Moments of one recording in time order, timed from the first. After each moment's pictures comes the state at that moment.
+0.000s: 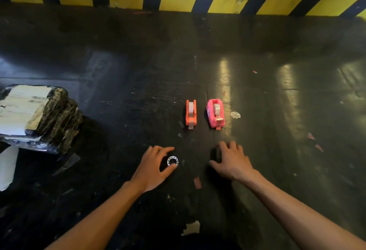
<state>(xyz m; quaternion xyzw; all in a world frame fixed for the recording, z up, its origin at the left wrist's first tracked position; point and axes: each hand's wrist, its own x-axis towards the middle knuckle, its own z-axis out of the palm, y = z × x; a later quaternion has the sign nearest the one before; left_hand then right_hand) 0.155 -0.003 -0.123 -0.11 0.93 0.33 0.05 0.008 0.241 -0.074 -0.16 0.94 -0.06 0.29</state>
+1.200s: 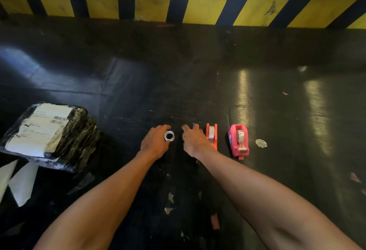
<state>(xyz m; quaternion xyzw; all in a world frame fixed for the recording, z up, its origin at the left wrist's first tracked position) 0.031 -0.098 -0.085 -0.27 0.92 0.25 0.09 -0.056 0.035 -0.071 -0.29 0.90 -0.16 0.30</state>
